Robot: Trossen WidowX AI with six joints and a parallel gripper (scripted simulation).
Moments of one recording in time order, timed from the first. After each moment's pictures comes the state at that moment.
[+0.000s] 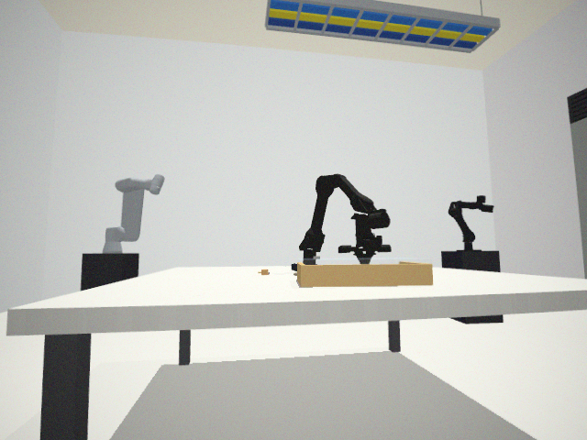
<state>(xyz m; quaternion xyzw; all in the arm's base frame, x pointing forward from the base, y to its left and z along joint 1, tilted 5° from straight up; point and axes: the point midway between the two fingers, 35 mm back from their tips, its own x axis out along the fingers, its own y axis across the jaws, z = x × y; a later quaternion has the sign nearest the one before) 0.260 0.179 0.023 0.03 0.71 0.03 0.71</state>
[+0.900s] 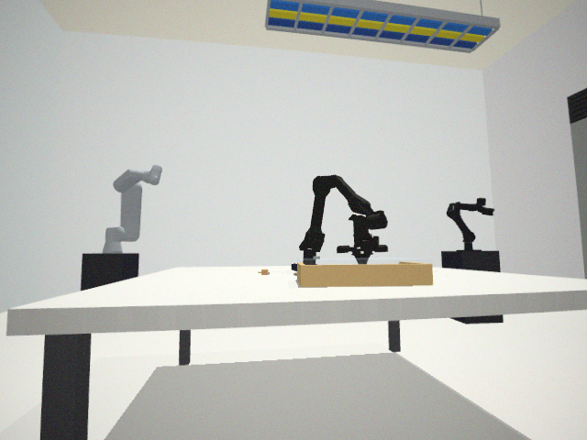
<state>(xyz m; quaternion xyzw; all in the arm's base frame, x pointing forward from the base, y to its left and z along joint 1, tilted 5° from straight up) 0.220 0.182 0.023 0.03 0.71 0.03 0.71</state>
